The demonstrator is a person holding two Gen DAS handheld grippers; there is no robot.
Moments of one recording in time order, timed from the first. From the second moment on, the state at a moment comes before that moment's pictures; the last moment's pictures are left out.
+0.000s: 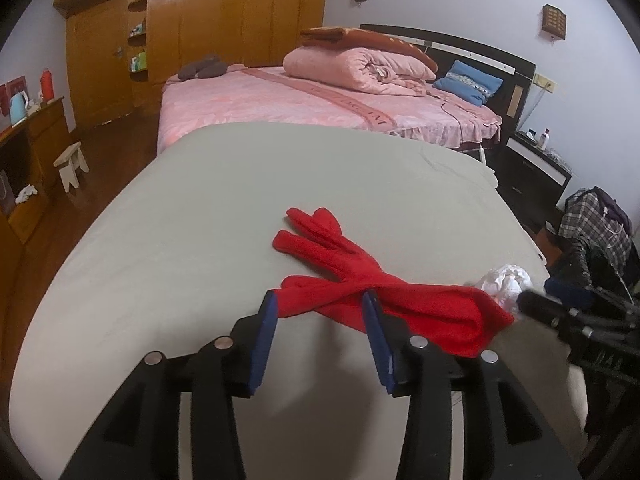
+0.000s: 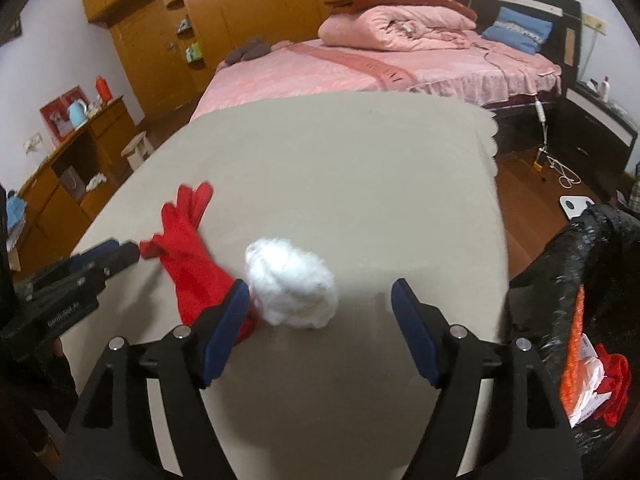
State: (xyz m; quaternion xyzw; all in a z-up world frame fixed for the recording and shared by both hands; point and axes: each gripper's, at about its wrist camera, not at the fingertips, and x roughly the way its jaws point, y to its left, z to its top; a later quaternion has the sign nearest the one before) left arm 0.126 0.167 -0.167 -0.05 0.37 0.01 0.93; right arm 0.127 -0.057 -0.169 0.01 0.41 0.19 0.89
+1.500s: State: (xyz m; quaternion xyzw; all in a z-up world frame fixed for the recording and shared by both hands) left arm 0.180 0.137 -0.196 -0.05 0.42 0.00 0.90; right arm 0.150 -0.063 -0.173 0.03 0.41 0.19 0.89
